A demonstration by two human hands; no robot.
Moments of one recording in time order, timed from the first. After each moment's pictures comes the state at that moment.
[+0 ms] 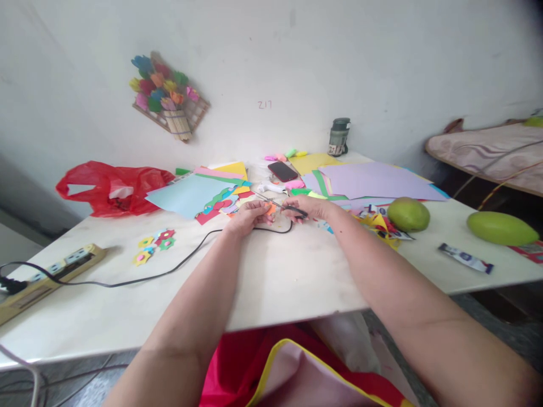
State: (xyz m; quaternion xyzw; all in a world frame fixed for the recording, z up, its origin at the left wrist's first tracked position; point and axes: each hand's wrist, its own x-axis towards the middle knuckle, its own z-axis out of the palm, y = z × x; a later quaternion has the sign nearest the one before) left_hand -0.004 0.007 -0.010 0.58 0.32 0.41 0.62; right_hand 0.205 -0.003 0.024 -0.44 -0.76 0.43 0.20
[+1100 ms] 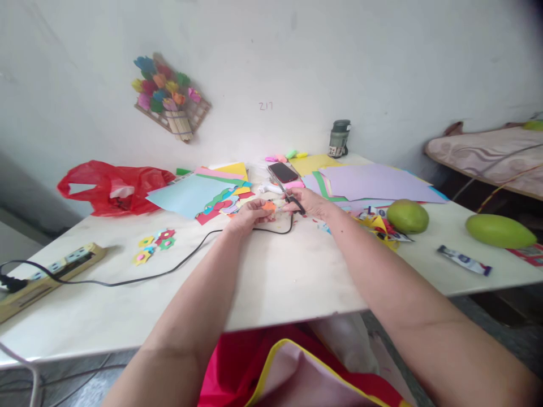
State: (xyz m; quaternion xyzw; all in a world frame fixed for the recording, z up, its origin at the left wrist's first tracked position) left_hand 0.002 0.004 -0.005 0.56 0.34 0.43 0.62; right_hand 0.208 0.012 0.010 -0.38 -0.67 0.52 0.38
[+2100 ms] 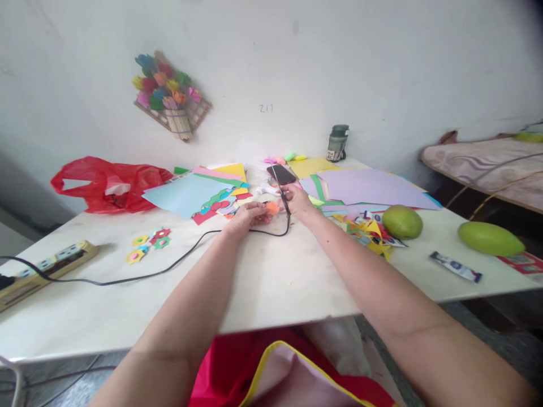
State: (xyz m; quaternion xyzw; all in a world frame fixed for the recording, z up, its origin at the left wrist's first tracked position) left_hand 0.000 0.008 -0.009 0.54 0.36 0.44 0.62; right_hand 0.173 0.006 0.013 -0.44 -0.59 0.45 0.51
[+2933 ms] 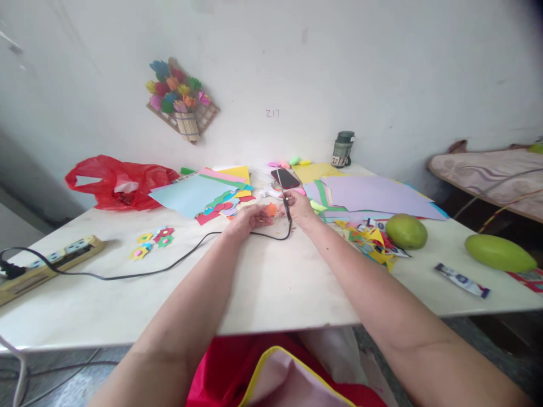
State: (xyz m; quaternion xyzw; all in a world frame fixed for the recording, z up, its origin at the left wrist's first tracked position) left_hand -0.003 0.011 -0.008 0.48 0.35 0.47 0.65; right_hand 0.168 0.004 0.012 -0.45 -0.56 0.45 0.53
